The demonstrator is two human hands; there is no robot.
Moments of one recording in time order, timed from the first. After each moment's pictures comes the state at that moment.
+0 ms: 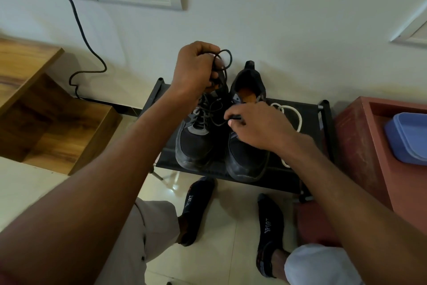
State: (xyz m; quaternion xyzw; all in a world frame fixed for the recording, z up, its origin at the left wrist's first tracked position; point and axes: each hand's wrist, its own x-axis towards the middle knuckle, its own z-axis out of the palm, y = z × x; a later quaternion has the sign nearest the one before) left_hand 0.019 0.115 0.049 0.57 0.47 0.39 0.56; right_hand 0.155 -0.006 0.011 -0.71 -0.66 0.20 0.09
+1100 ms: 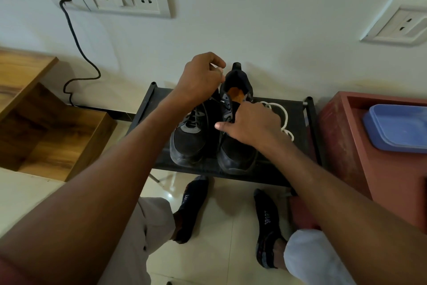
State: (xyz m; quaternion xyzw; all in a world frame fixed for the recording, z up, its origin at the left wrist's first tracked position) left_hand 0.034 0.098 0.052 0.75 0.46 0.25 0.41; right_hand 0.149 -0.012 0.008 -0.83 -0.54 0.15 0.04
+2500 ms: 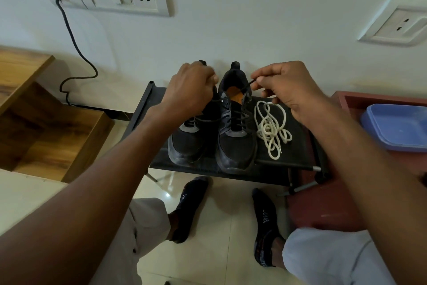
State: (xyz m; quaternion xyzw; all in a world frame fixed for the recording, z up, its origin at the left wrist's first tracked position) left_hand 0.011 0.087 0.048 0.87 0.44 0.15 0.18; right_hand 0.207 -0.016 0.071 -0.74 -0.38 0.34 0.44
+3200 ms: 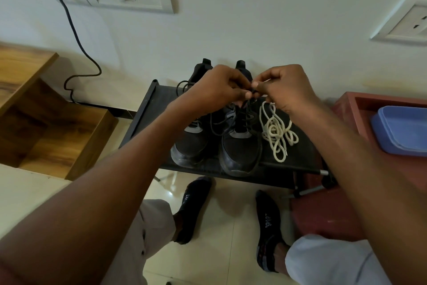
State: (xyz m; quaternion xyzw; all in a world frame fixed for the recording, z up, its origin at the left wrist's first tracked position) left_hand 0.040 0.088 0.045 0.81 0.34 0.14 0.45; right_hand 0.208 -0.002 0.044 -0.76 -0.42 0.27 0.42
